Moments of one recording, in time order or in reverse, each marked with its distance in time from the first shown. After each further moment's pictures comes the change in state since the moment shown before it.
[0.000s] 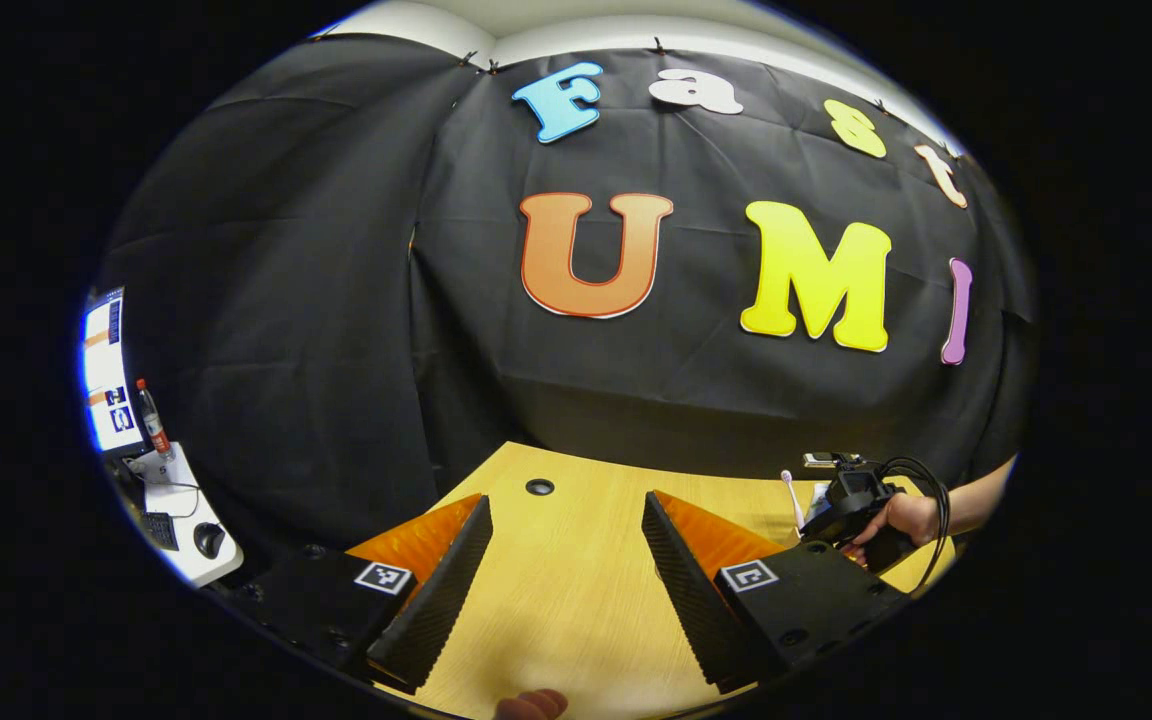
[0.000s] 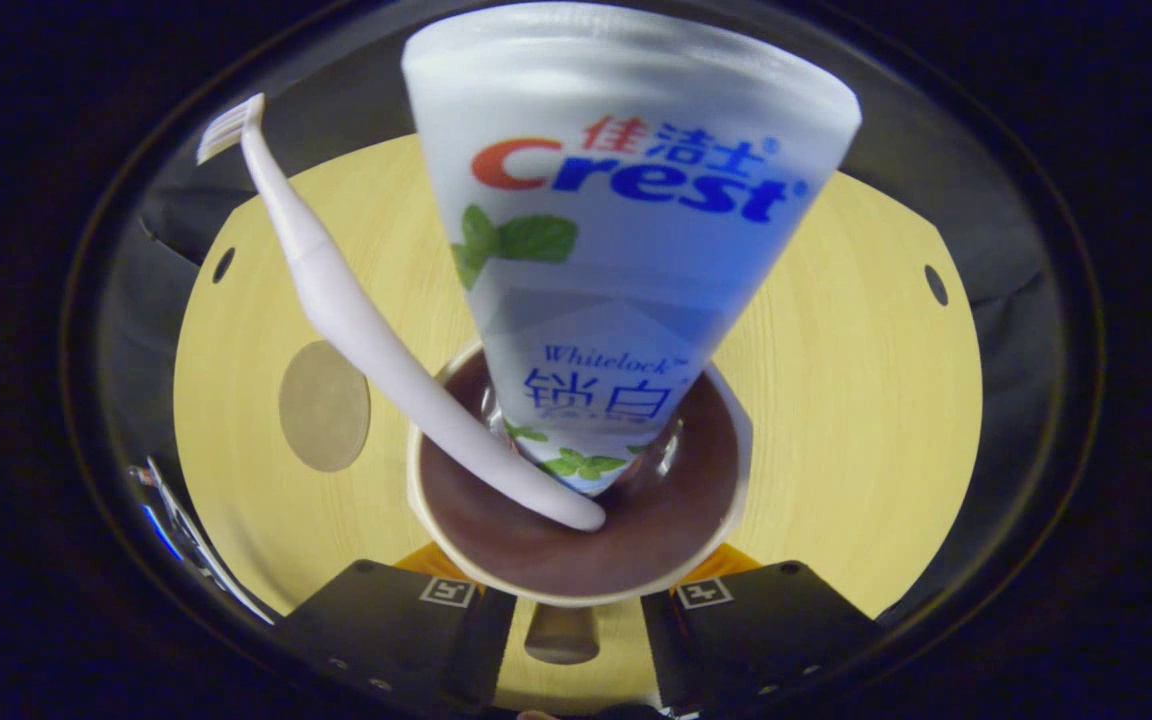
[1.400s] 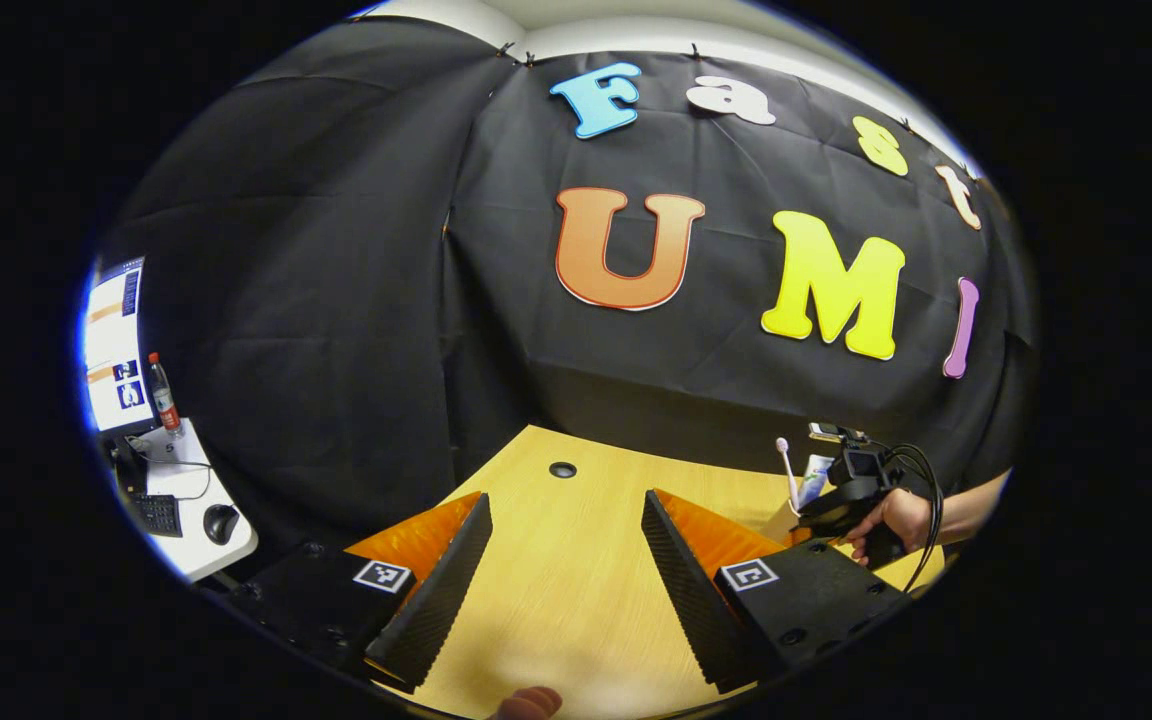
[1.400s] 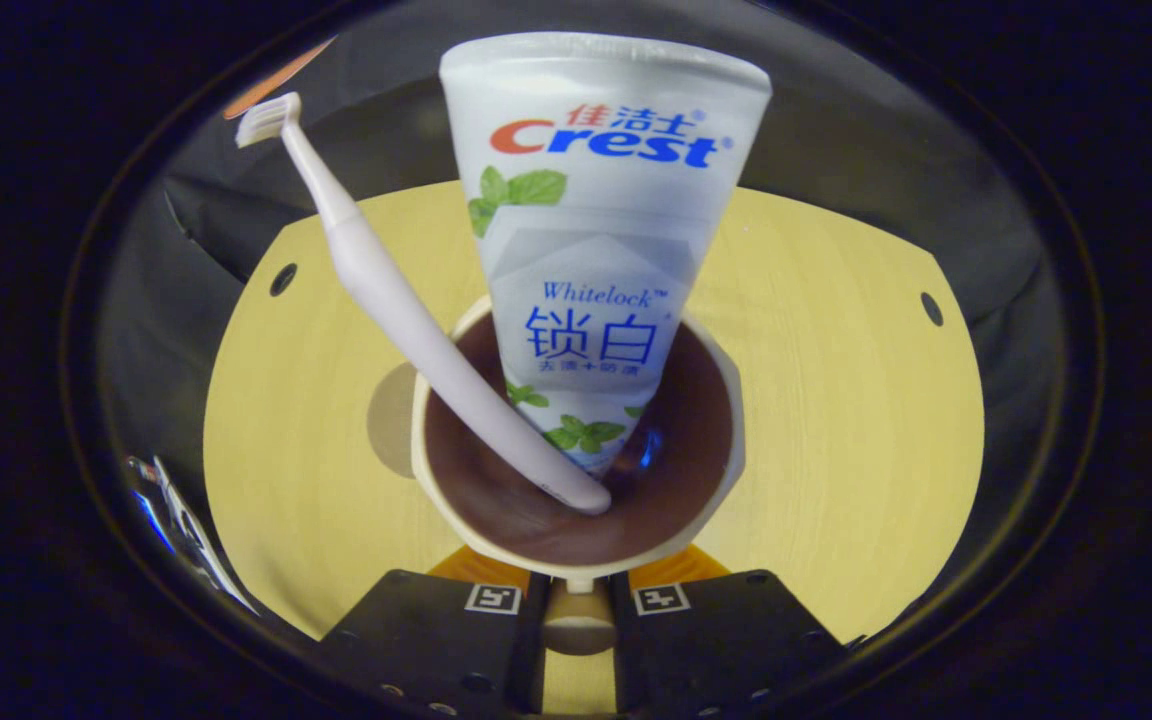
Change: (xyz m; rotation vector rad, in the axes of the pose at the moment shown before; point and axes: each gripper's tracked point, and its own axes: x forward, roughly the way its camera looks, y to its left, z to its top) left arm -0.030 0.048 -0.010 -0.046 0.017 0.022; right arm -0.020 0.040 0.010 -0.066 -0.173 0.064
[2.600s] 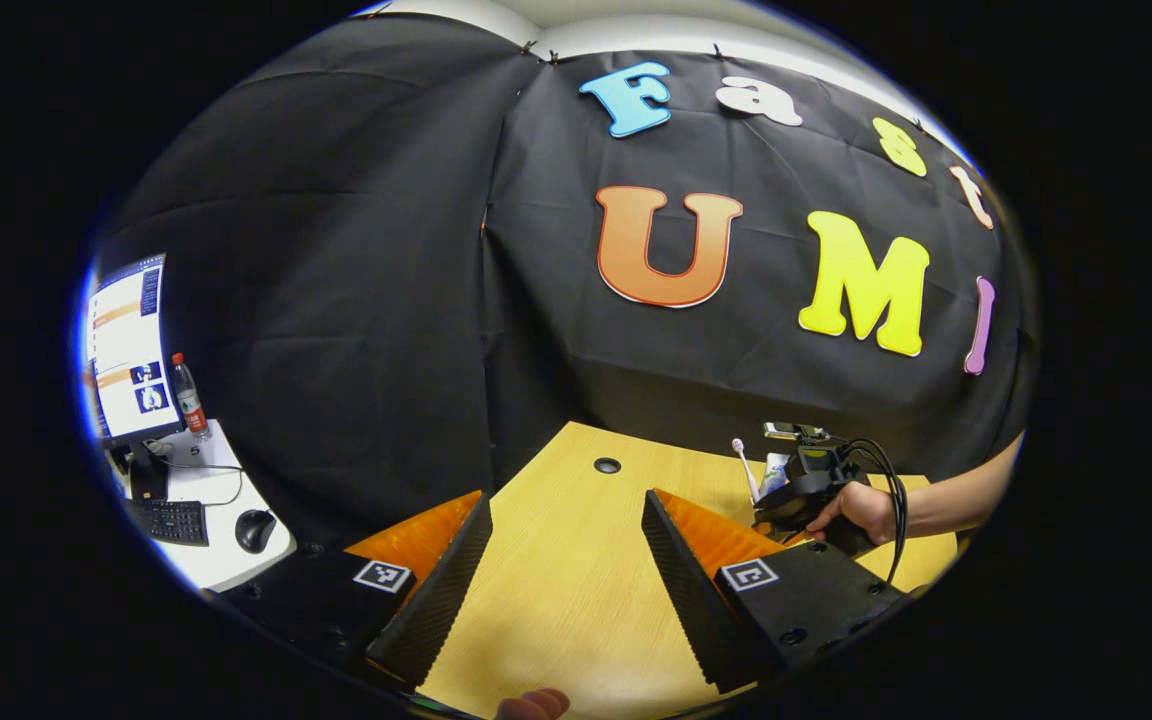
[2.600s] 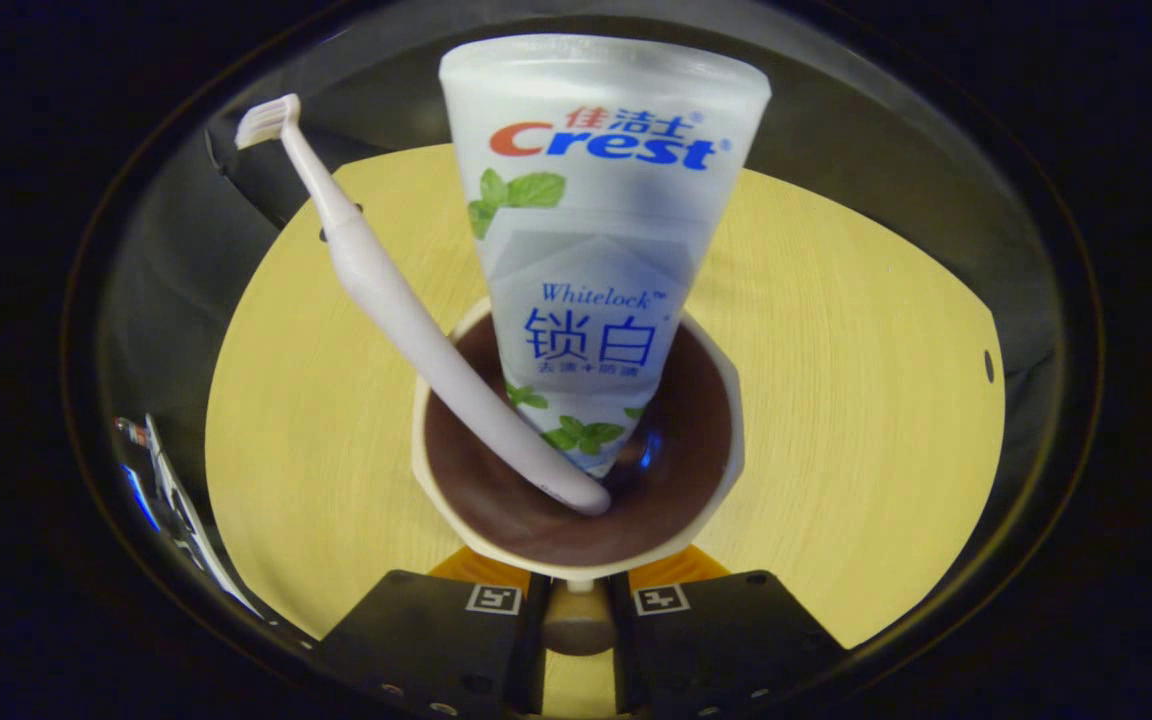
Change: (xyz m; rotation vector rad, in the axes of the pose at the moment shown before) left arm -0.008 0.051 -0.002 -0.003 0.018 0.064; right arm 0.043 0.081 0.004 -0.119 0.065 -0.017
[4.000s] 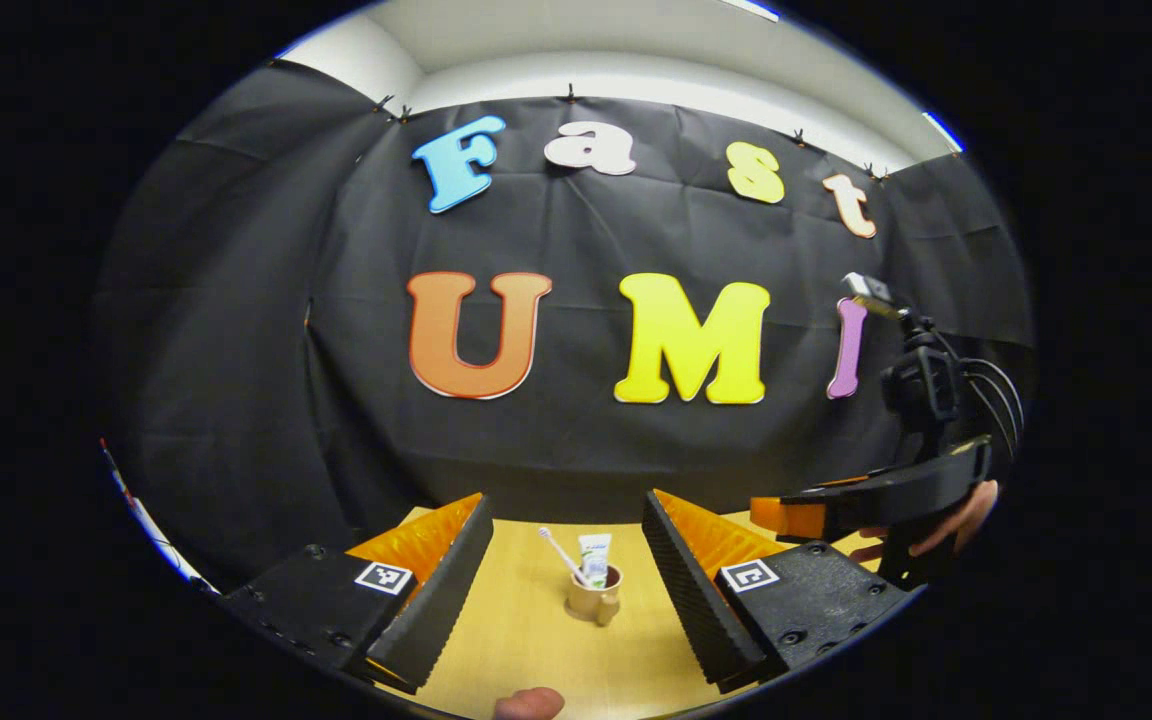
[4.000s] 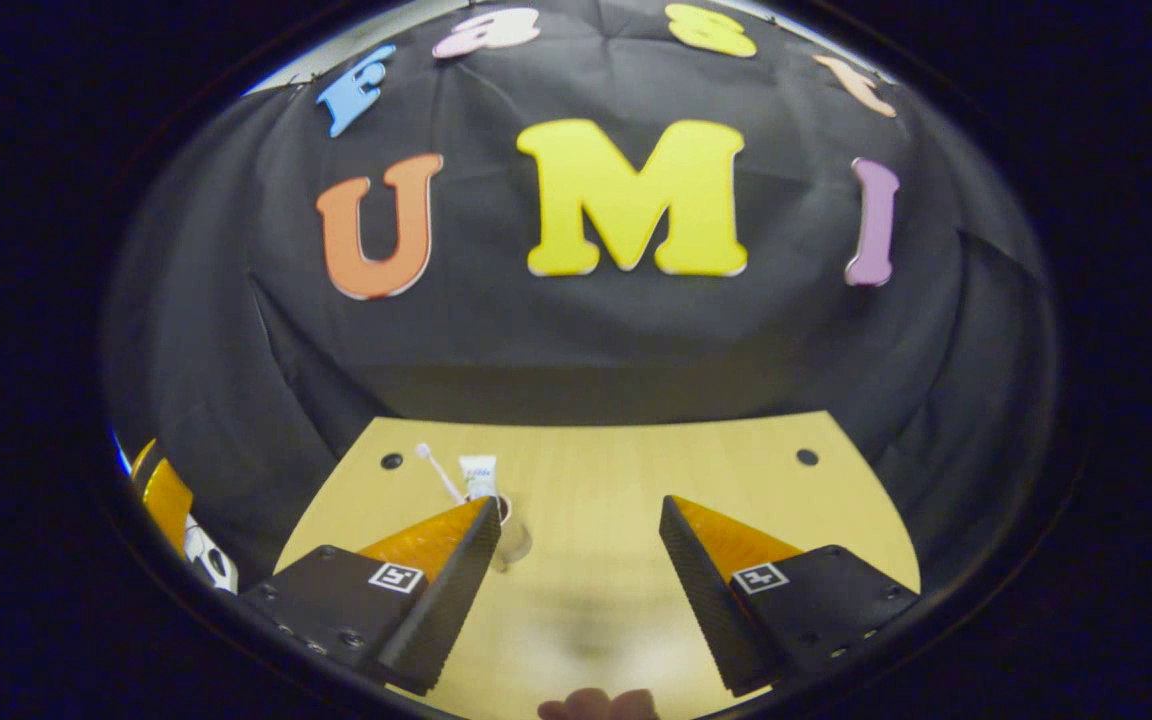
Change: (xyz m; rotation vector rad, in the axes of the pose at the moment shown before) left arm -0.043 -0.203 0.105 0.118 -0.204 -0.410; right arm -0.359 -0.154 -0.050 0.180 -0.919 -0.084
